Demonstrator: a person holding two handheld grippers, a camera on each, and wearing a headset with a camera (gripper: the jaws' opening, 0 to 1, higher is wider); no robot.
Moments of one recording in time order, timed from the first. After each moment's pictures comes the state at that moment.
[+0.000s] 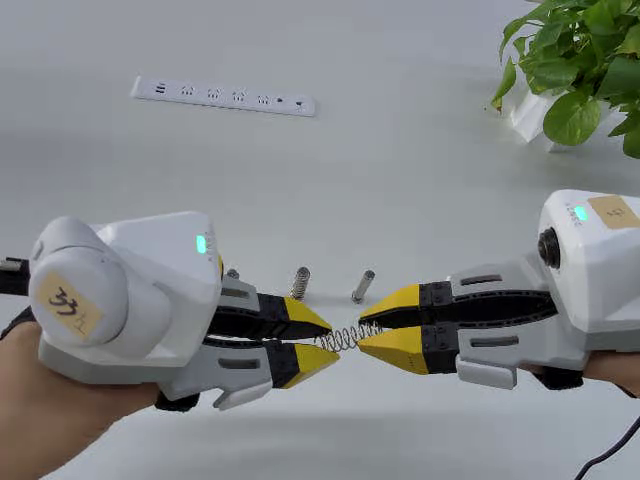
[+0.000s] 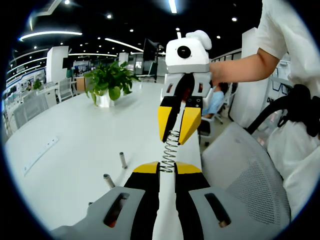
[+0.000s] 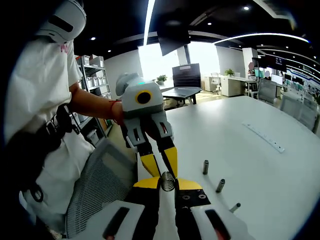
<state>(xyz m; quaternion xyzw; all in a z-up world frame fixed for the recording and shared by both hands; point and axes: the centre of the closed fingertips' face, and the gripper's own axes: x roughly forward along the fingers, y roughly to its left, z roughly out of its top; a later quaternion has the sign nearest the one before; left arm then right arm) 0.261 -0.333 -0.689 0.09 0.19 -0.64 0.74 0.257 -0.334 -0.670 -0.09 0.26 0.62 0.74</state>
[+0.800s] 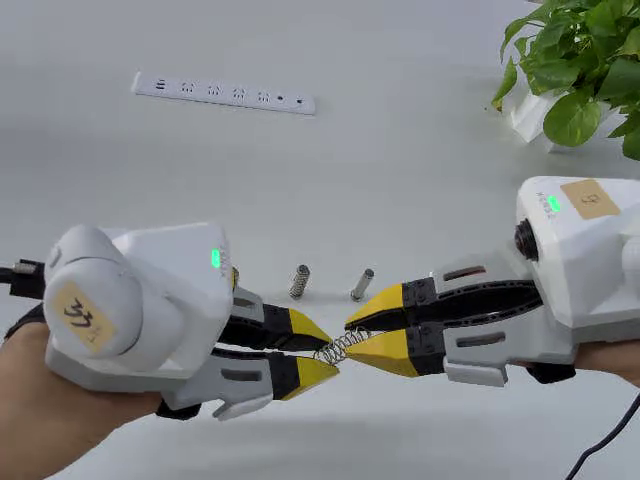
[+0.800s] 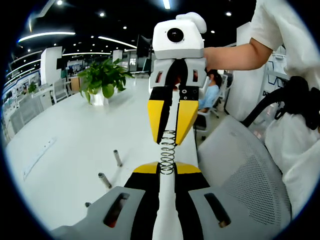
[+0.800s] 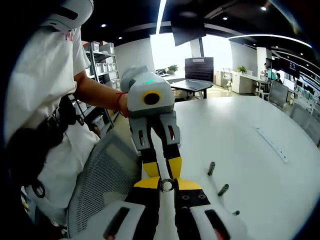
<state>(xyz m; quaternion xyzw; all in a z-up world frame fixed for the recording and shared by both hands) 0.250 -0.336 -0.696 0.11 0.19 -0.65 0.72 0.248 -0.317 -0.665 -0.15 0.27 0.64 0.70</state>
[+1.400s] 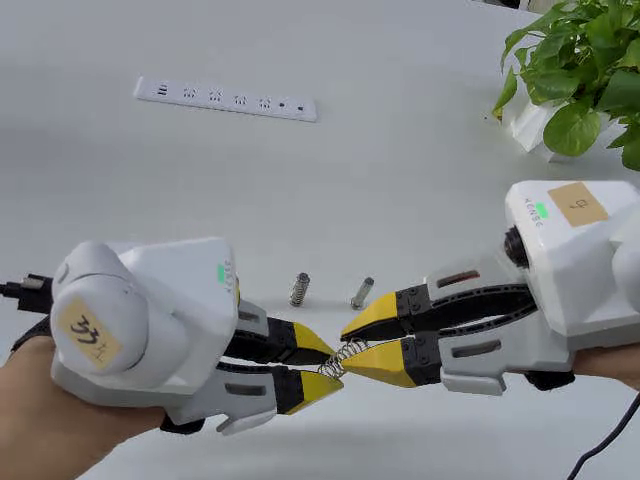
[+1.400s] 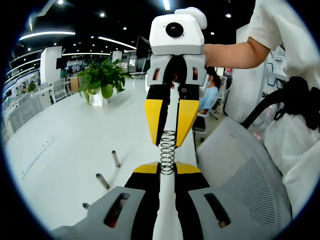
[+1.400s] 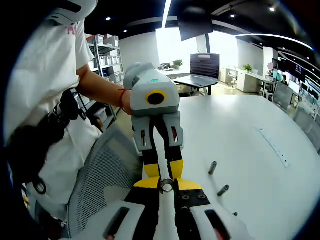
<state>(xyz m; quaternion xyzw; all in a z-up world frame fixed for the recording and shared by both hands) 0.250 -0.337 -0.698 0.10 0.19 -0.65 0.72 0.249 -0.318 -0.668 -0.18 0.28 0.65 0.68</state>
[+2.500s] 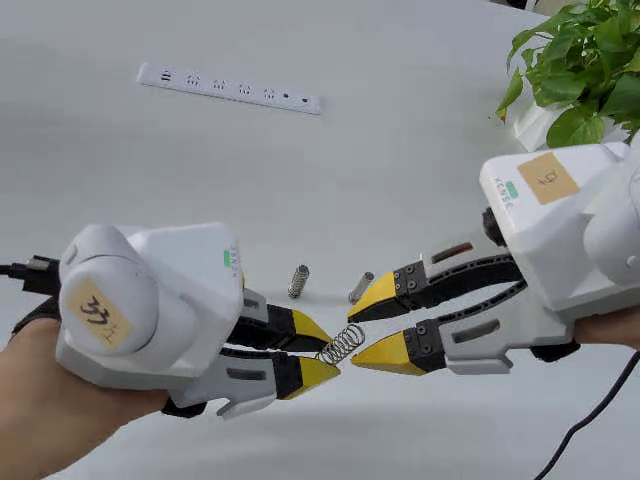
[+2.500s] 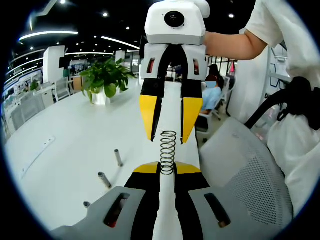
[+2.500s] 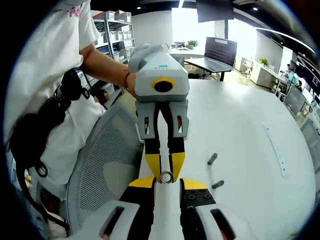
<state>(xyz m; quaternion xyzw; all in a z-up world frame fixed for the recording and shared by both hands) 0.255 -0.337 -0.700 0.10 0.20 -0.64 0.73 0.253 -0.325 -0.673 -0.29 0.32 0.67 0.61</state>
